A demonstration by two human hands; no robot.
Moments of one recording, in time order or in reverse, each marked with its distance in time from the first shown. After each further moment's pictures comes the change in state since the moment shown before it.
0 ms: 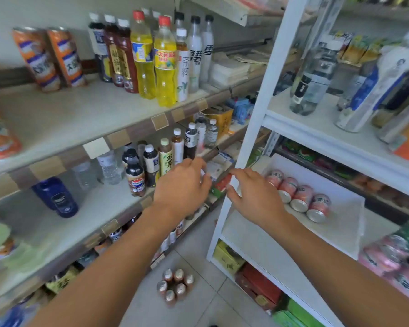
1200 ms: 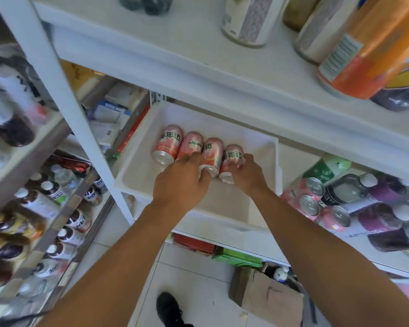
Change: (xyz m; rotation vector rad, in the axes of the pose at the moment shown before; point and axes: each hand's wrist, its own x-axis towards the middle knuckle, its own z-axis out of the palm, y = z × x) left_hand 0.121 0.172 0.301 -0.230 -0.398 0.203; right_hand -0.015 0.358 0.123 0.404 -0.030 1.106
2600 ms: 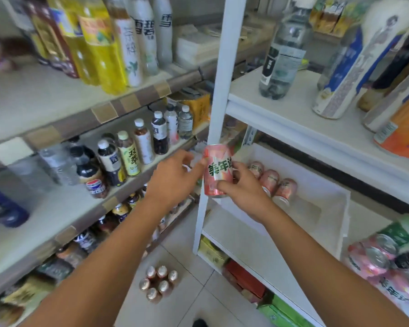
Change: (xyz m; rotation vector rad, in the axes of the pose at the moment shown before) left_hand -0.149 -0.055 -0.190 -0.212 0.375 -0.365; right_hand -0.212 -0.164 0.008 0.474 -0.560 -0.583
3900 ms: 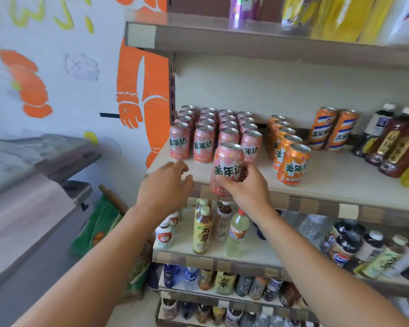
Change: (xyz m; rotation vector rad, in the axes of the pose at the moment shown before) left_hand -0.342 -0.218 -0.454 0.641 0.790 -0.560; right_hand -0.162 -0.247 0.528 0.010 -0.586 -0.640
